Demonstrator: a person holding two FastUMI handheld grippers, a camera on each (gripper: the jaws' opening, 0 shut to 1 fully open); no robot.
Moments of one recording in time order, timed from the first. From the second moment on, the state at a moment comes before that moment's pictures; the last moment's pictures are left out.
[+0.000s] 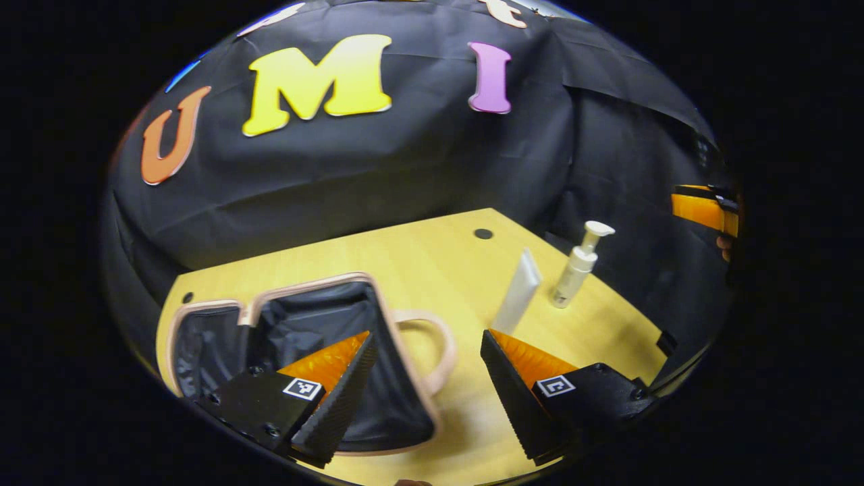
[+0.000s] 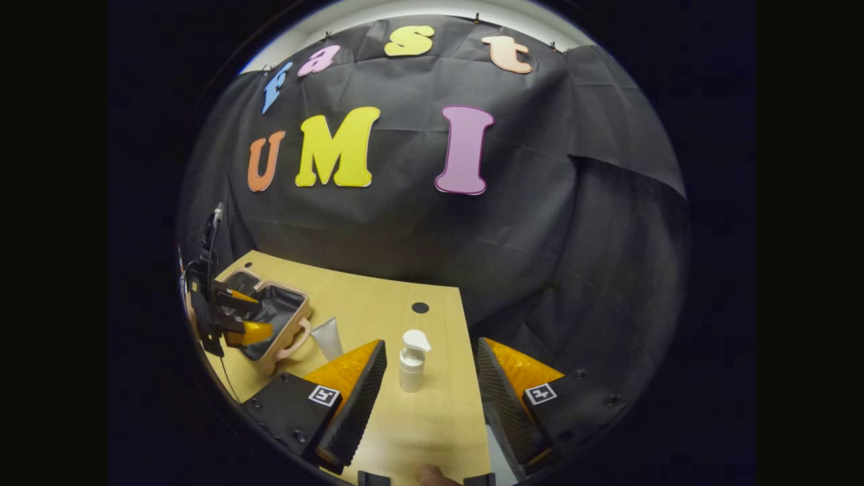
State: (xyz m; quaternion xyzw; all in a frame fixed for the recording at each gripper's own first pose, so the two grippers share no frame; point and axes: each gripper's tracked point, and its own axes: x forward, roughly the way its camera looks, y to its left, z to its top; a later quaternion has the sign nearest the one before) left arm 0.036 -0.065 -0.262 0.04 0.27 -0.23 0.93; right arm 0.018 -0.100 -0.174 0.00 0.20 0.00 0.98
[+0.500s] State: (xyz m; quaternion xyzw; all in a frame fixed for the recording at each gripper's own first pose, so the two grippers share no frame) left arm 0.074 -0.172 -0.346 0.03 0.33 -0.26 0.91; right arm 0.010 -0.144 -0.220 -0.03 0.25 -0.01 0.97
